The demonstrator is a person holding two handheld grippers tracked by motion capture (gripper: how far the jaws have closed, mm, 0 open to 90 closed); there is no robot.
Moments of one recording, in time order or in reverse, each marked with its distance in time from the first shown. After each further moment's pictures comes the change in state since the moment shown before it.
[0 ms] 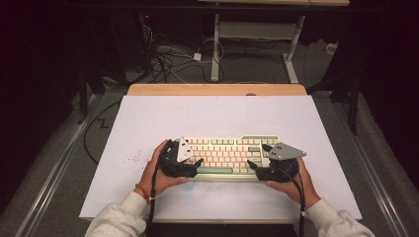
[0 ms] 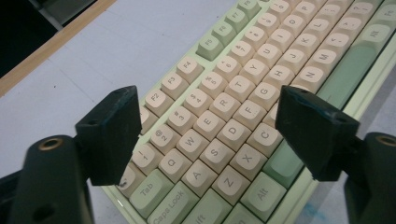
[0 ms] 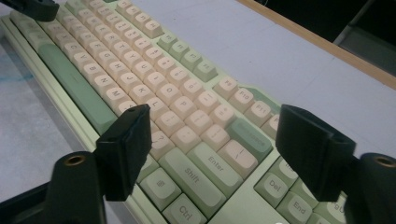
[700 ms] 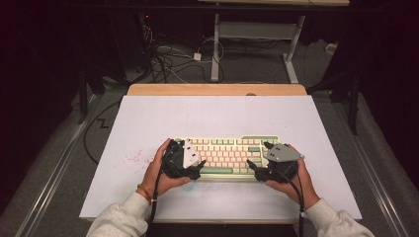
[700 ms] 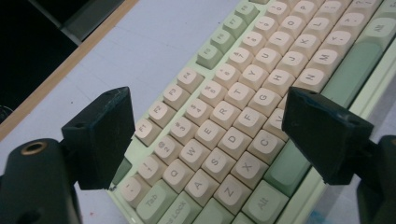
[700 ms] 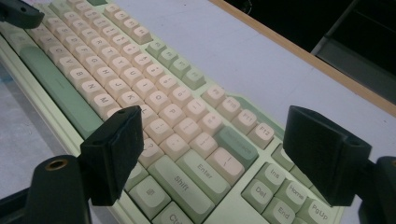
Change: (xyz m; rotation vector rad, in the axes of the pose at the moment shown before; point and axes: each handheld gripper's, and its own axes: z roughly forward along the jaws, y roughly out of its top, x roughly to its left) left arm -0.009 0.004 -0.004 -0.004 0.067 0.080; right arm 0.007 0.004 -0.003 -0.016 -0.077 -0.047
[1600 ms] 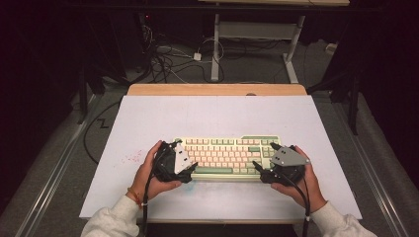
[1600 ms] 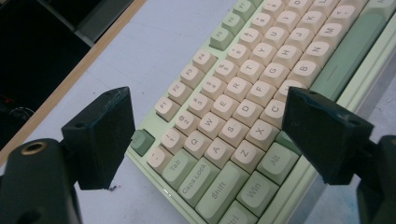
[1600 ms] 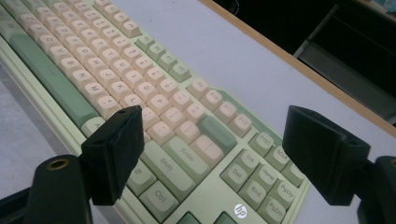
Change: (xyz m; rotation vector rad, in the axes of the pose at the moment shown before) left arm 0.004 -0.013 -0.018 0.009 0.032 0.042; right arm -0.001 -0.002 -0.017 0.014 -0.058 -0.043
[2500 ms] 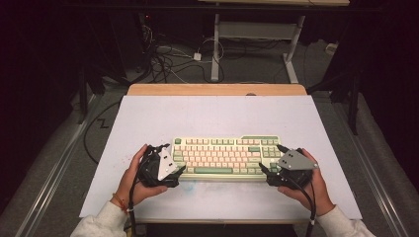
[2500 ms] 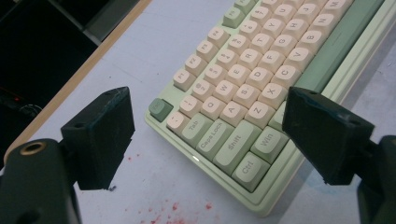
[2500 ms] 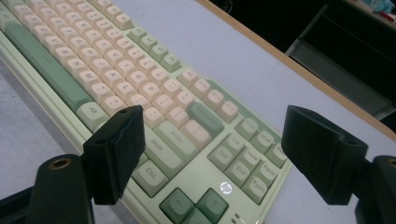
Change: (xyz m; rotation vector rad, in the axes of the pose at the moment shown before) left arm 0.009 -0.026 -0.025 -0.005 0.018 0.007; right arm -0.005 -0.008 -0.016 0.001 -0.027 0.004
